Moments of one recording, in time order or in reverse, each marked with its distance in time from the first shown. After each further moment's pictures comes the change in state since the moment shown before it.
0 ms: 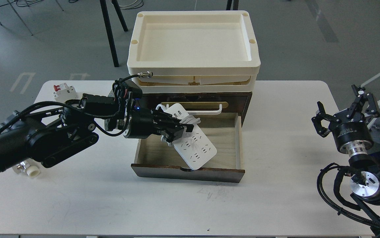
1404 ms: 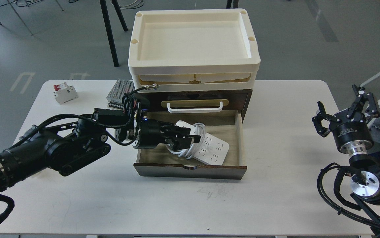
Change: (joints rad) left arm 0.061 -0.084 0.021 0.086 -0.090 0.030 0.001; right arm 0.000 0.000 0.001 0.000 0.000 0.000 0.000
